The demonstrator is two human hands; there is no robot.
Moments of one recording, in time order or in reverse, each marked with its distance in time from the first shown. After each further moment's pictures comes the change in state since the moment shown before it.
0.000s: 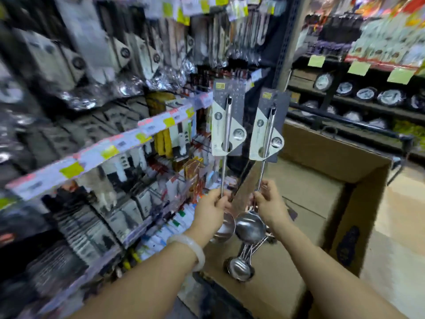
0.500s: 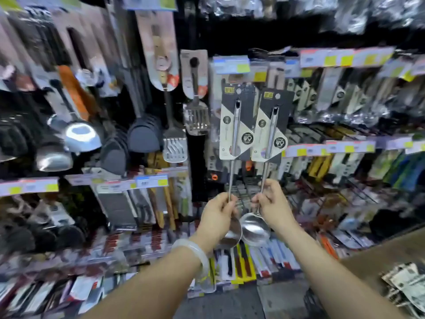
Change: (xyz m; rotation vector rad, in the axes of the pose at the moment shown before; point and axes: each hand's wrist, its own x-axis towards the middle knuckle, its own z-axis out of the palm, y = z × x) left_hand -0.286 0.001 -0.204 0.028 0.701 -0.015; right_hand -0.223 -0.114 0.201 0.025 -0.750 -0.299
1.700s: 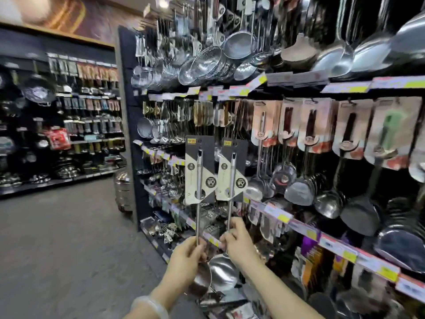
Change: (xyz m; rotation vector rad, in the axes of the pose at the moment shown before) left_hand -0.412 -0.142 -0.810 0.175 1.097 -0.246; right_hand -0.347 -0.289 0.864 0.041 -1.092 -0.269
